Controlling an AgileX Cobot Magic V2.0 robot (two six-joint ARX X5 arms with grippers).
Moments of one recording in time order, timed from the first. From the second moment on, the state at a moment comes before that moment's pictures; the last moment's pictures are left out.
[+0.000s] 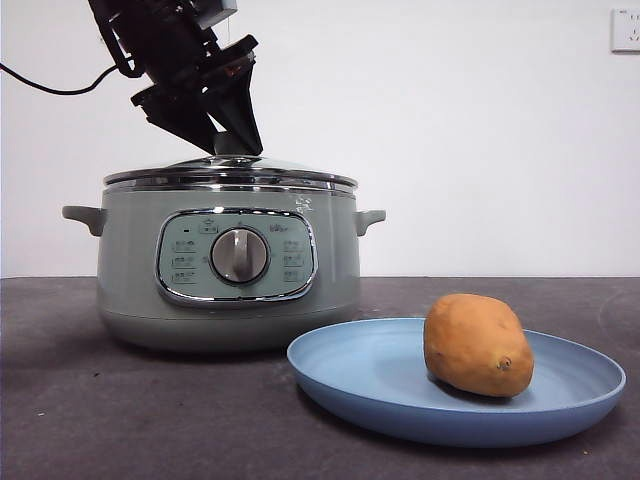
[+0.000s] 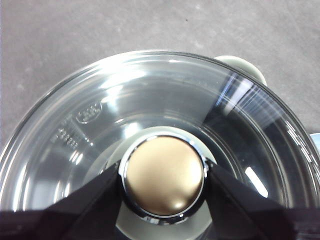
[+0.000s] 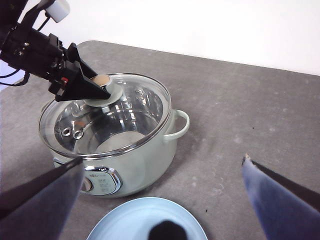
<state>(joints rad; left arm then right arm) -0.38 1.70 1.52 -0.60 0.22 0.19 0.61 0.75 0.91 -0.48 0.08 0.07</state>
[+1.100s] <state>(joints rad) -0.40 1.70 1.52 -0.62 0.16 0.18 0.61 0.75 0.91 -0.48 0.08 0.07</state>
